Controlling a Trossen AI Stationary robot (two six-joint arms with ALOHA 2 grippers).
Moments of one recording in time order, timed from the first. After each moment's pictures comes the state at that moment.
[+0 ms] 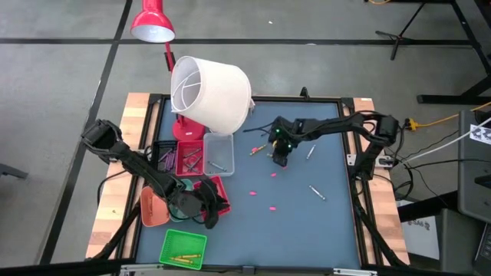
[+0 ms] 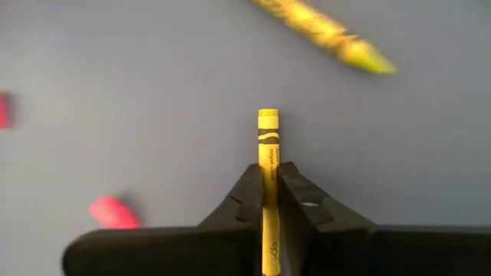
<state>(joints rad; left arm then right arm) -0.57 1.54 0.69 0.23 -0.51 -0.88 -0.33 1.76 0.88 -0.30 -0.33 0.04</state>
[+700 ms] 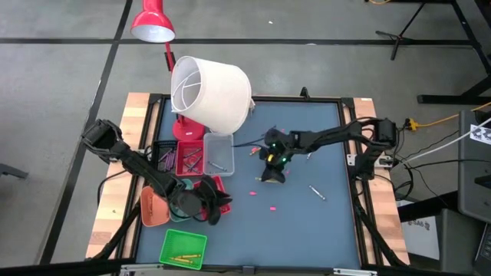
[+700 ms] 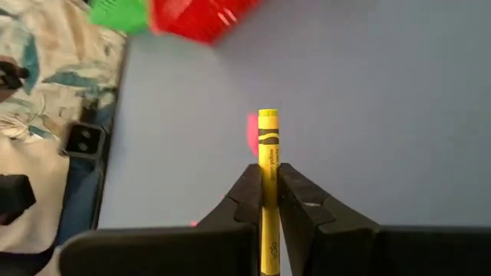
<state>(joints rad) -0.56 1.54 0.69 0.27 -0.62 -0.88 -0.17 1.76 0.88 -0.05 -0.73 0.19</state>
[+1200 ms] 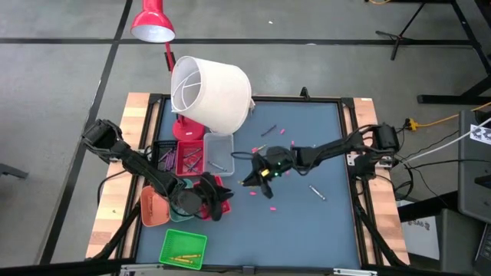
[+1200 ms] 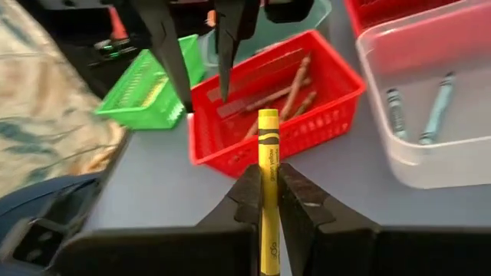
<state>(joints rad) -0.54 1.54 0.69 0.31 -0.70 -0.88 0.05 1.76 0.88 0.44 -0.37 0.29</state>
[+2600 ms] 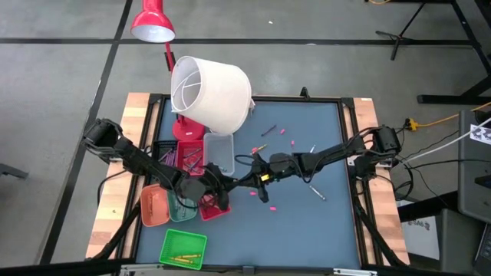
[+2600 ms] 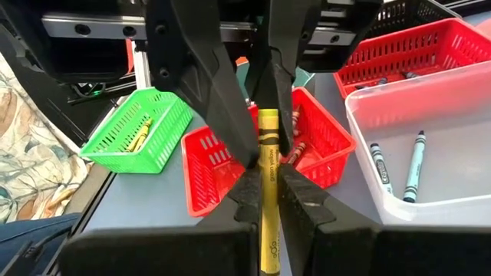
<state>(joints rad) -0.44 1.54 0.69 0.47 -0.71 -0.75 0.14 1.75 0.88 0.56 -0.12 0.28</state>
